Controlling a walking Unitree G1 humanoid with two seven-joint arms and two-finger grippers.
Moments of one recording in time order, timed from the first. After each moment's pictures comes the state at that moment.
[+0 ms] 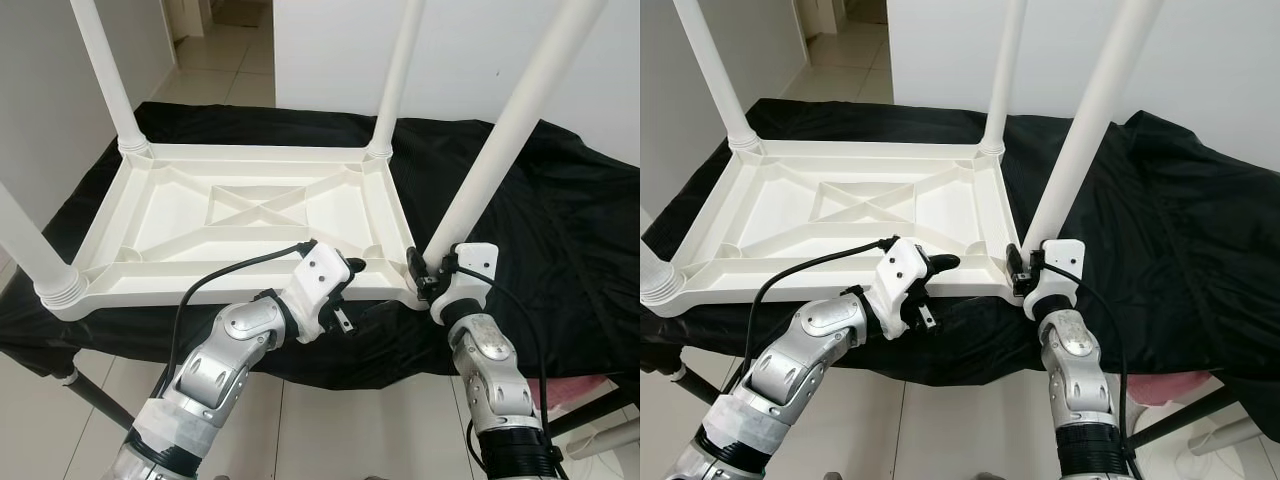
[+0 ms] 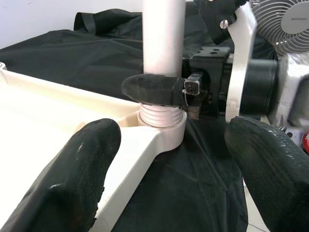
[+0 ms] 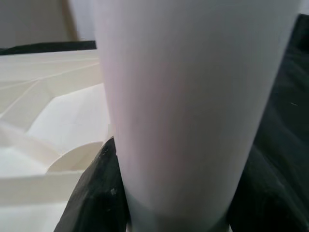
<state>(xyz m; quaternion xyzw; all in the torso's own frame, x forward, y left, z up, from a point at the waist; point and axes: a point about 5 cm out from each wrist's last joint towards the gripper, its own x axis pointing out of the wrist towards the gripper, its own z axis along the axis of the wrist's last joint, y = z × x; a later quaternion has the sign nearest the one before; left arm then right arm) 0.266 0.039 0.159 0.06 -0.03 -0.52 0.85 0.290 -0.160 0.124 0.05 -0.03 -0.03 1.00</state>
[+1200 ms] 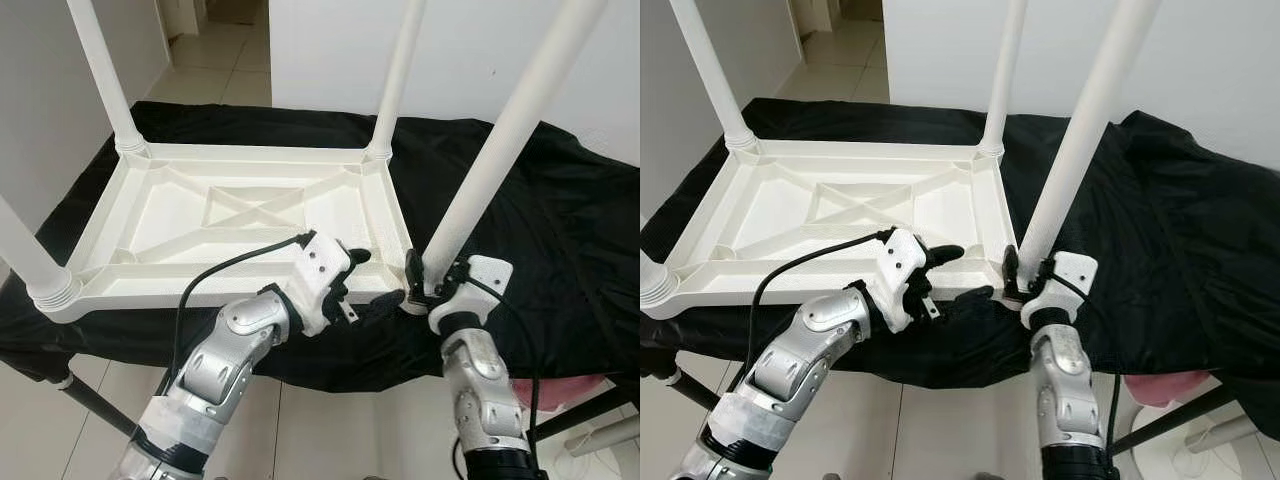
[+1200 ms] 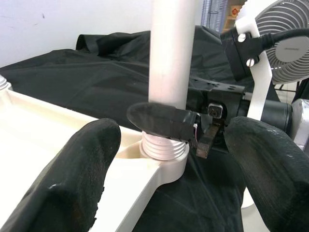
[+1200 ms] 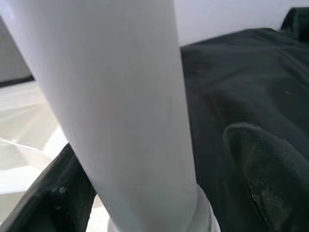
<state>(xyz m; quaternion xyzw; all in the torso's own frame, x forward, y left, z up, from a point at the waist) 0.267 0.035 0.171 0.03 -0.05 -0.52 0.85 0.278 -0.169 0.125 0.10 -0.07 0.01 0.99</state>
